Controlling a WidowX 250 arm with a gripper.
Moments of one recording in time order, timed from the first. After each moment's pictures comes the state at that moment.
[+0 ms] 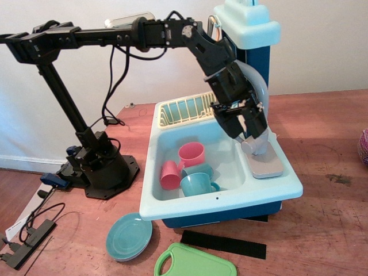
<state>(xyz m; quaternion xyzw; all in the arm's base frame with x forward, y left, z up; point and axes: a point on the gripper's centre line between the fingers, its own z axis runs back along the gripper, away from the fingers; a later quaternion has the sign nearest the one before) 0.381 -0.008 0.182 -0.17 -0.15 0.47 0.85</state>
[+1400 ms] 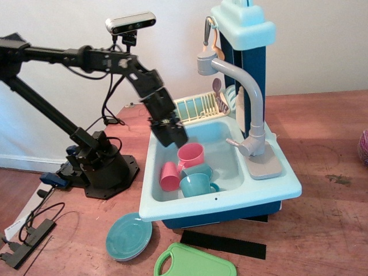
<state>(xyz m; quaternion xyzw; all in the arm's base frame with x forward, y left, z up) 0.227 0.004 0.145 -0.15 -0.12 0.51 0.84</state>
